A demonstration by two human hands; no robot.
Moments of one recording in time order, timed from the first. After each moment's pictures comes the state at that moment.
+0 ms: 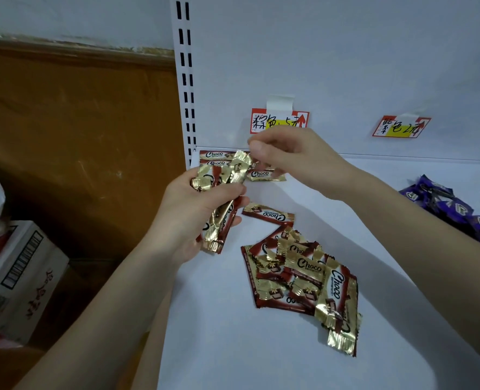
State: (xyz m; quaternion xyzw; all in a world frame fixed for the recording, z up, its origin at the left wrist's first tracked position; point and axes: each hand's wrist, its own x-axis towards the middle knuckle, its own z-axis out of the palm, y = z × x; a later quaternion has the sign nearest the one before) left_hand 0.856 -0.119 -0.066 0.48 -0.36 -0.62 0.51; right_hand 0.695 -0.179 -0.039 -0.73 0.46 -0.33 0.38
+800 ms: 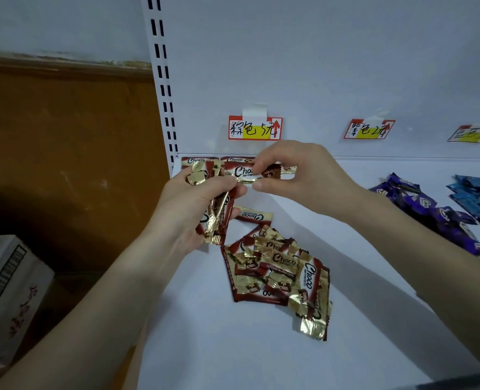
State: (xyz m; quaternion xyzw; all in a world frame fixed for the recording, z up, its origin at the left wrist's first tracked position) left_hand 0.834 -0.119 -0.054 0.47 -0.31 -0.64 0.52; right_hand 0.664 -0.148 -0.038 -0.83 0.44 -0.31 0.16
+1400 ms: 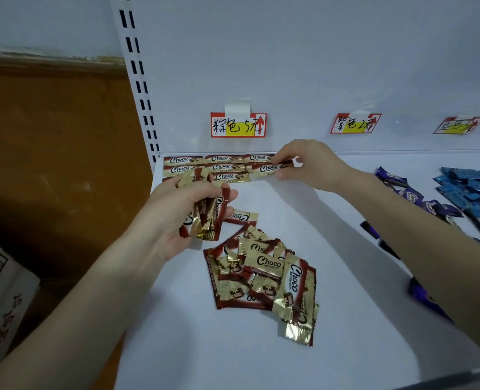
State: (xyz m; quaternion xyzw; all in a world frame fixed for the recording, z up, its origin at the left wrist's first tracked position) left_hand 0.828 -0.127 -0.057 0.49 -0.31 -0.68 0.45; right_hand 0.608 -0.203 -0.063 -0.78 0.58 -0.20 0.14
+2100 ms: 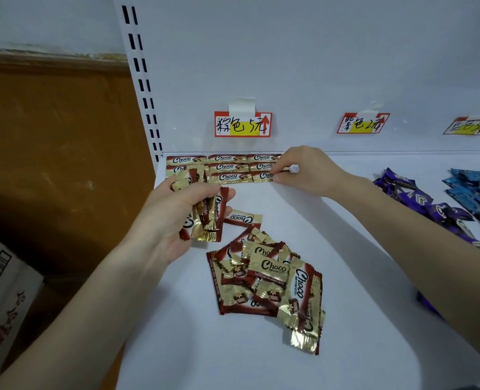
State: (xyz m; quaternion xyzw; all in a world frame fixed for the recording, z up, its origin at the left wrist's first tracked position) left_hand 0.830 -0.131 -0.065 0.46 -0.28 -0.68 0.50; right_hand 0.613 -0.213 -0.075 -0.80 0.56 -0.16 0.10
